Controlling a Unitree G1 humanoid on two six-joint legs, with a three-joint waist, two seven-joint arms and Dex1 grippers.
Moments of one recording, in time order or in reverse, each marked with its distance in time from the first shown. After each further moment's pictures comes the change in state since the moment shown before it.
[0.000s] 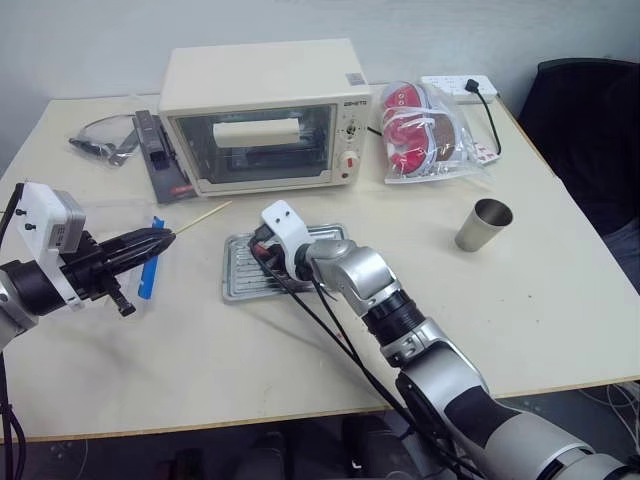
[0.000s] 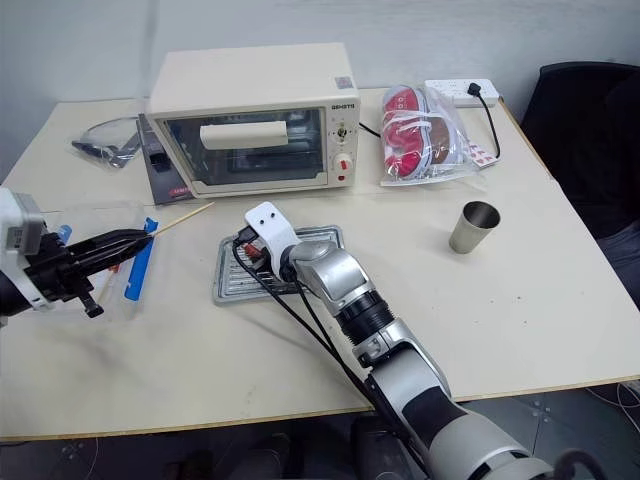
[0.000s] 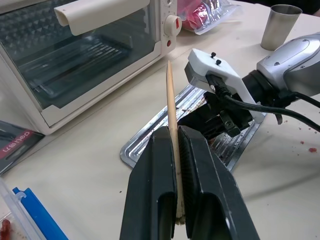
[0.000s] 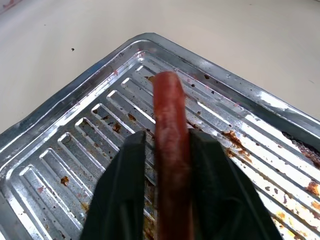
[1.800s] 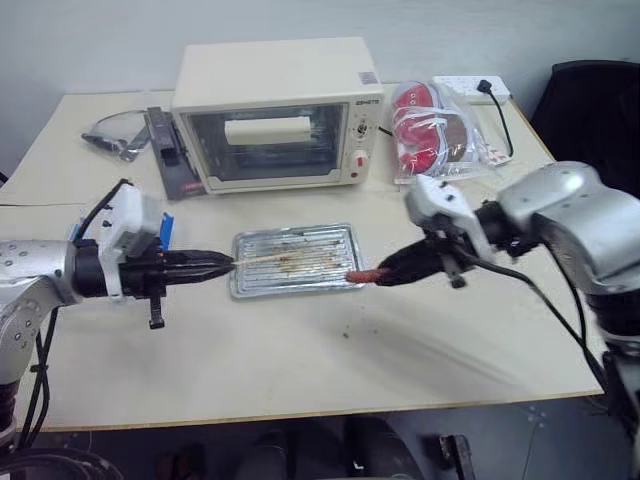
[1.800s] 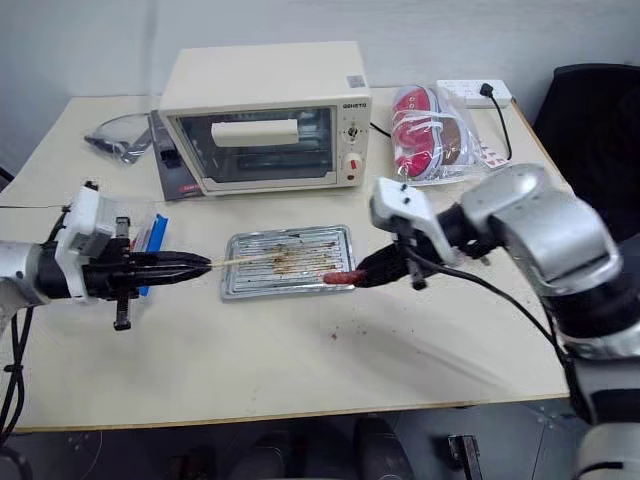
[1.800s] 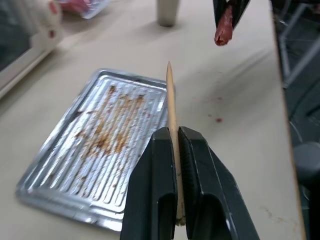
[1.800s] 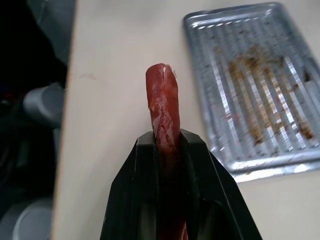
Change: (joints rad) left arm -0.269 0.104 -0.371 0.077 0.008 -0.029 -0.327; right arm 0.021 -1.028 -0.017 -0.713 0.354 0.140 1.077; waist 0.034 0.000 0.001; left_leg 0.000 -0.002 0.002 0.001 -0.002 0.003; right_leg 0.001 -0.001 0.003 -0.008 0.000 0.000
